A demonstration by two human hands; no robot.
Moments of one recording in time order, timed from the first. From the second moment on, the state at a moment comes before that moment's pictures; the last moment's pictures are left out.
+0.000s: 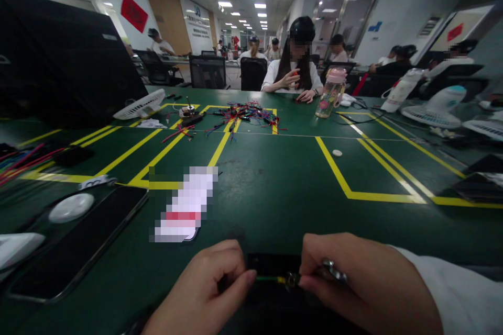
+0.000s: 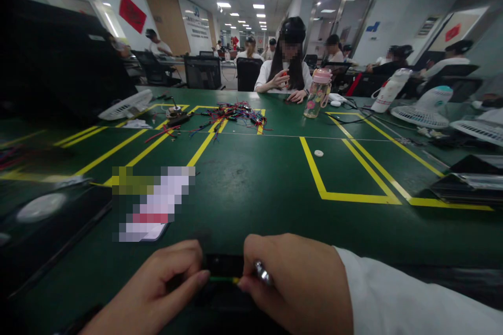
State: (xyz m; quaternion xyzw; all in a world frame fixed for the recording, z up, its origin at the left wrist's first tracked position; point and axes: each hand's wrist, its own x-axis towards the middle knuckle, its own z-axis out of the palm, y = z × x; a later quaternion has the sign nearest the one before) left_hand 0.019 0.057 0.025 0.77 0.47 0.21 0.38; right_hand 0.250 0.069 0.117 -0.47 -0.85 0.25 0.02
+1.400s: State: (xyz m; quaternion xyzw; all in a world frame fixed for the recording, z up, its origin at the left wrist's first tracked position) left_hand 0.017 0.055 0.028 0.76 0.47 0.21 0.38; right_hand 0.248 0.059 0.102 -0.52 -0.83 0.20 0.06
